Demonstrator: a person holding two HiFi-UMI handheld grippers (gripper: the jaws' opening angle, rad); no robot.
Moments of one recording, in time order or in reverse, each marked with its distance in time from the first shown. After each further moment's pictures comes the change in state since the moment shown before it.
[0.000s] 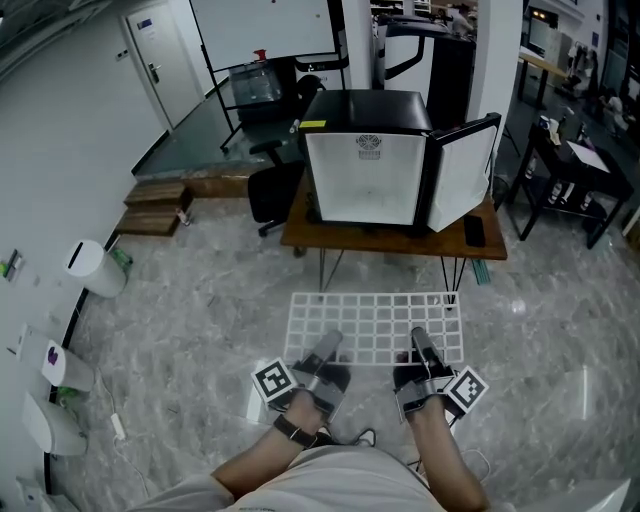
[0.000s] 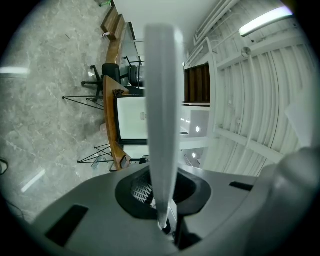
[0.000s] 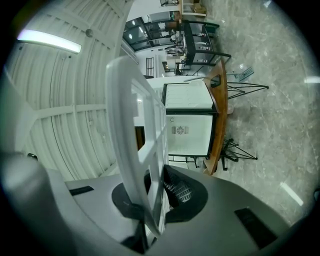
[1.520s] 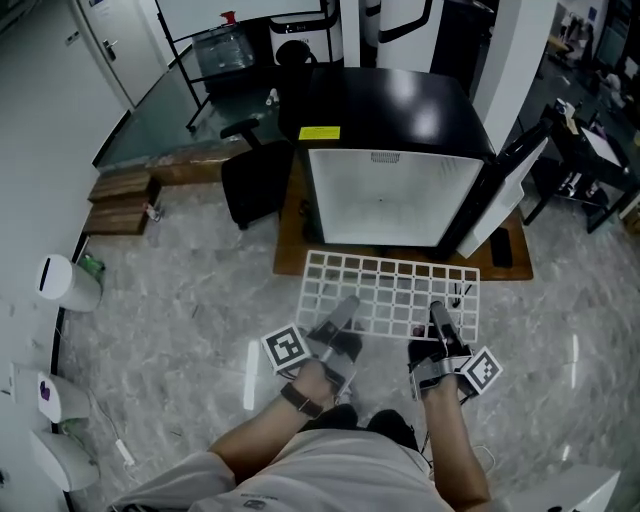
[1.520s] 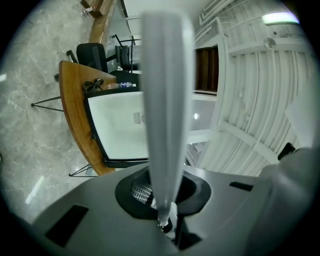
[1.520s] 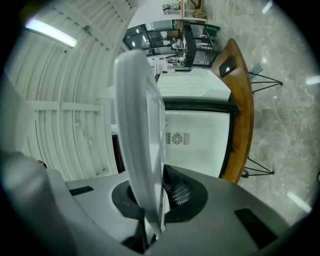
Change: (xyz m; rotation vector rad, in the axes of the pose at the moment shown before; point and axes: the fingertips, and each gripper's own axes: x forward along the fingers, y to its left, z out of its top) left arm 0.234 0.048 0.203 0.013 0.196 -0.044; right arm 0.269 -0.074 0.063 -0.031 -0.120 -0.041
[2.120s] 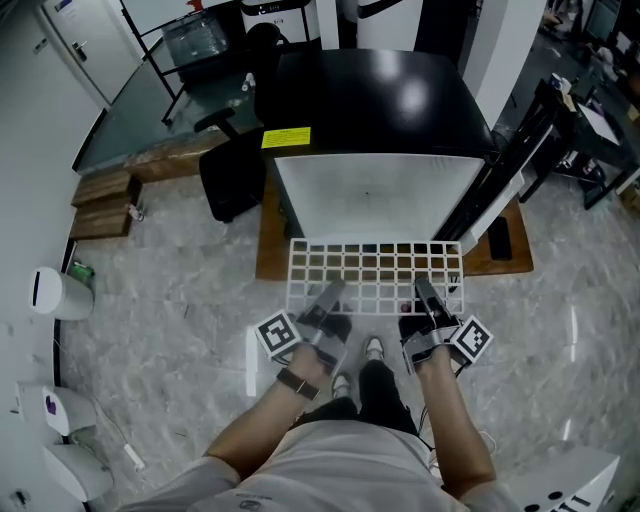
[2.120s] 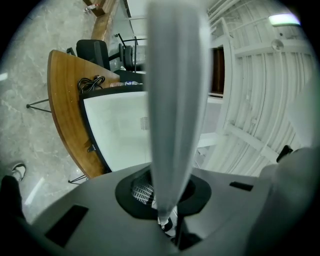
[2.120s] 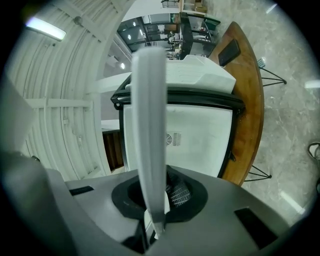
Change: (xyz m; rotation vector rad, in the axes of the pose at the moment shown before) left arm 0.066 0.055 0.061 -0.019 -0.026 0.030; right arm 0.095 -0.057 0.029 0.014 0.062 -0.072
